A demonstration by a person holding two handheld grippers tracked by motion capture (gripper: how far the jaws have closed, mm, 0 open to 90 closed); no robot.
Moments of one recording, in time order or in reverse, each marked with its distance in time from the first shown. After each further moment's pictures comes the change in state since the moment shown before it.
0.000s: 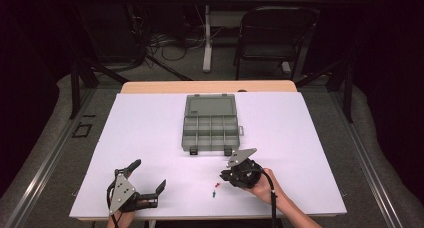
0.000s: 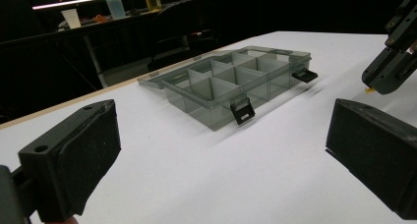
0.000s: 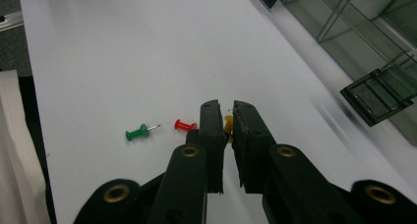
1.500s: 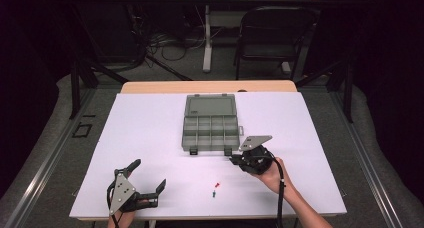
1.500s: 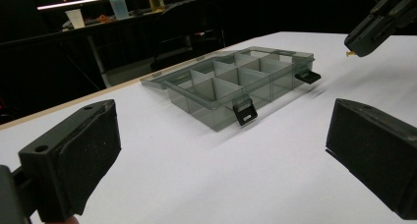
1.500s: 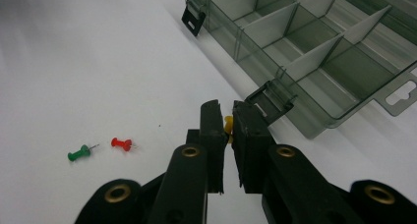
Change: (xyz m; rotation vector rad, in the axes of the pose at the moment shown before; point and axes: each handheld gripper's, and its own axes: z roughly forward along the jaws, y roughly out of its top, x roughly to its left) left arm -0.001 0.001 0.000 0.000 0.013 -0.004; right arm -0.035 0.005 -0.026 -0.075 -0.105 0.070
